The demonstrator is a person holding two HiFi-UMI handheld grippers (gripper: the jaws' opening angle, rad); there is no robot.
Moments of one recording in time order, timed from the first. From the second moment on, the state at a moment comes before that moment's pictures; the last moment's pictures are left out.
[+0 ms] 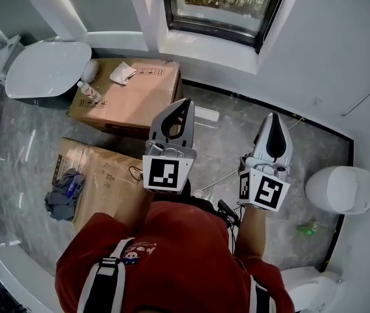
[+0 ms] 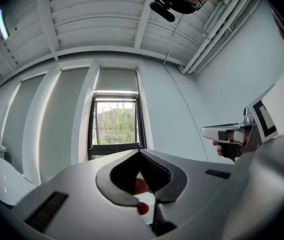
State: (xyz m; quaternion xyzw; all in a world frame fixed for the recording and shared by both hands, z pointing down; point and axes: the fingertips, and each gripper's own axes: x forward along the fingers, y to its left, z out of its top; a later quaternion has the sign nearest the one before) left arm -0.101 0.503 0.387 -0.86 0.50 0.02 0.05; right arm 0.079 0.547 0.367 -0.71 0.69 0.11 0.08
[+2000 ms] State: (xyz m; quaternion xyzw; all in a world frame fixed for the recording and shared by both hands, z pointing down) left arm -0.133 0.172 0.370 -0.86 0.51 0.08 0.04; right arm 0.059 0.233 0.353 -0.71 0.68 0.15 0.05
